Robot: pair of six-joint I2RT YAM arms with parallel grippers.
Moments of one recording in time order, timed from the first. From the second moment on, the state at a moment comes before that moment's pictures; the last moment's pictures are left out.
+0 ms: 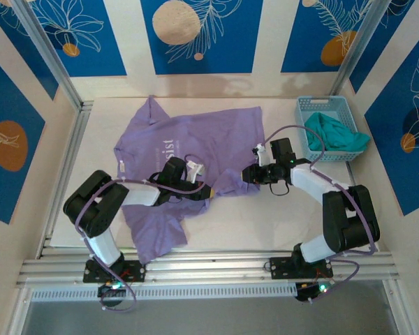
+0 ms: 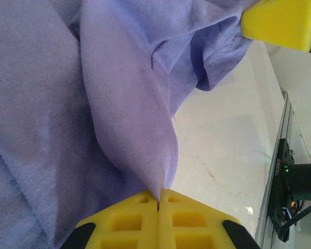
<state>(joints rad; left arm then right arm) -0.64 1.74 0.71 0.35 0.66 -0.52 0.22 1.48 0.81 -0.37 -0.58 0.21</state>
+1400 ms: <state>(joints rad) -0.64 1.76 0.71 0.35 0.66 -0.52 0.31 1.47 0.81 -0.47 -0.40 0.16</state>
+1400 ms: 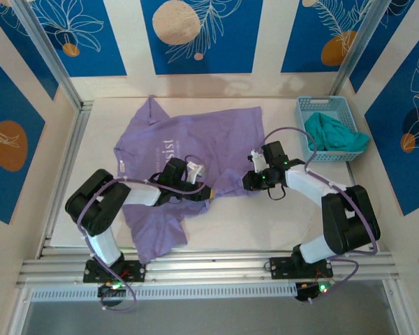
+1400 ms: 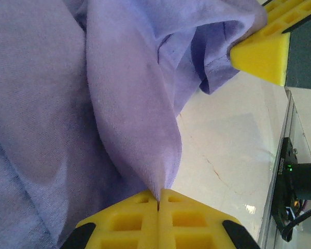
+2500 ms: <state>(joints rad) -0.67 1.27 0.61 -0.16 0.23 -0.49 0.04 1.16 0.80 -0.55 -0.35 0.27</state>
